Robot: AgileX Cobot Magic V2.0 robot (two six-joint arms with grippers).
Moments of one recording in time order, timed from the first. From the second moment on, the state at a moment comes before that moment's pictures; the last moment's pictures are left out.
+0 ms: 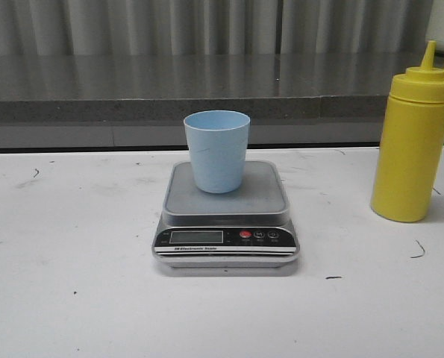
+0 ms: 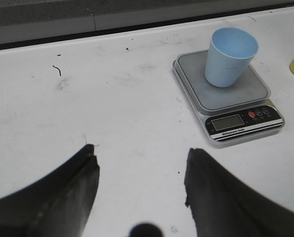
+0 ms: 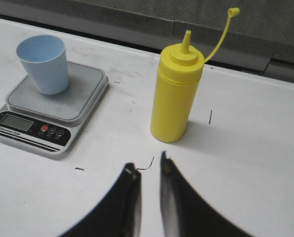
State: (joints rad) left arm -0.36 0.57 -0.69 0.02 0.75 -0.08; right arm 0.24 0.41 -0.59 0.02 0.68 -0.03
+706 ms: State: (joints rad) left arm -0.36 0.57 -0.69 0.02 0.75 -0.08; right arm 0.24 0.41 -0.59 0.02 0.68 -0.03
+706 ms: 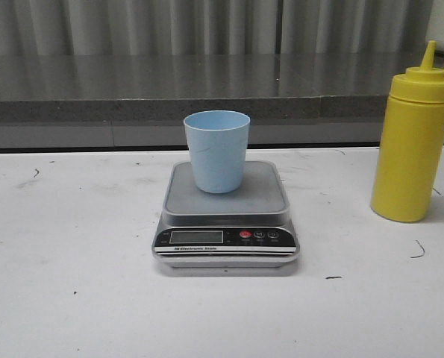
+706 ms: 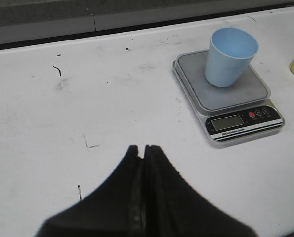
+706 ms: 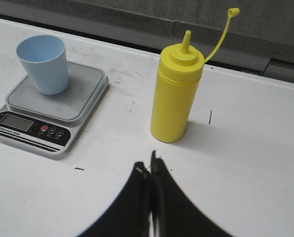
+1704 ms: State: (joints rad) left arm -0.03 0.05 -0.14 0.04 0.32 -0.08; right arm 0.24 0.41 -0.59 0.02 0.68 -0.04
